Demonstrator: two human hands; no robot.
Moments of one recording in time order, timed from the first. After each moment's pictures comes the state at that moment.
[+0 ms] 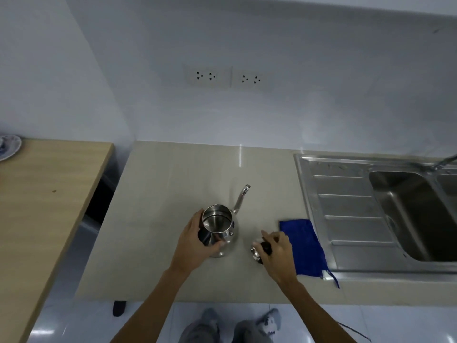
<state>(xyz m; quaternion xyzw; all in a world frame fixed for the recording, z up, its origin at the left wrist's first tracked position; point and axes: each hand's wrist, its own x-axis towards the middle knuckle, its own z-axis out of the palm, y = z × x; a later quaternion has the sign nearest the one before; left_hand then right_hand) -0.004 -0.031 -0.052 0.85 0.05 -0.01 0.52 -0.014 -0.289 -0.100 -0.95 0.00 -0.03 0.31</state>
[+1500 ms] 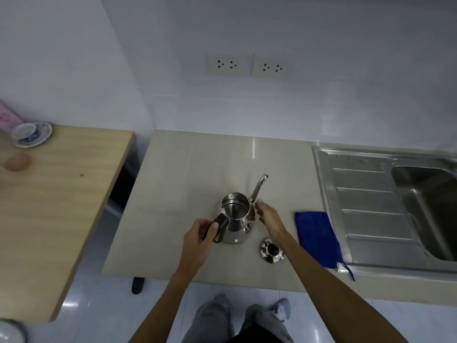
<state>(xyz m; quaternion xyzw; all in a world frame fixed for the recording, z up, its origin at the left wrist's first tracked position) -0.047 -0.016 -0.040 0.77 0.19 -0.03 0.61 0.057 -0.227 -0.076 -0.73 0.17 0.26 0.61</state>
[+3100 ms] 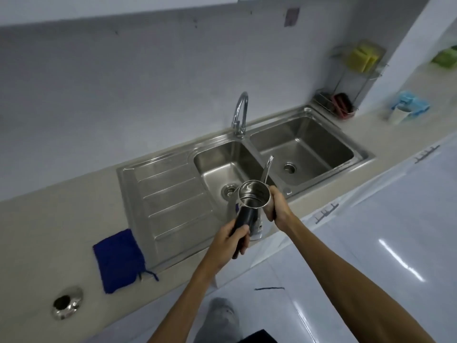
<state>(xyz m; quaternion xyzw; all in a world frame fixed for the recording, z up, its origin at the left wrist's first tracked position) -0.100 -0.653 0.038 0.66 -0.14 -0.36 0.65 -0.081 -0.856 0.026 -0.60 0.35 0.02 0.72</state>
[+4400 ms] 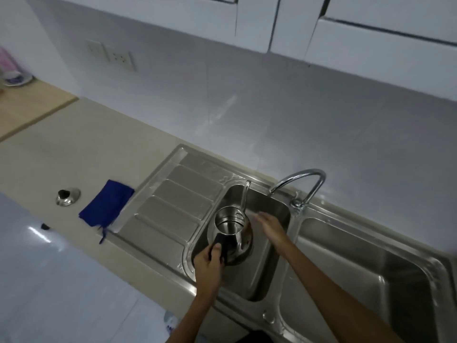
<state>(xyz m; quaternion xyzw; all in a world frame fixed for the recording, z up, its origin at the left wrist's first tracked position) 0.035 -0.907 -0.015 0.61 0.38 0.20 0.67 0.218 -1.009 -0.040 -0.80 -0.01 0.31 0.51</state>
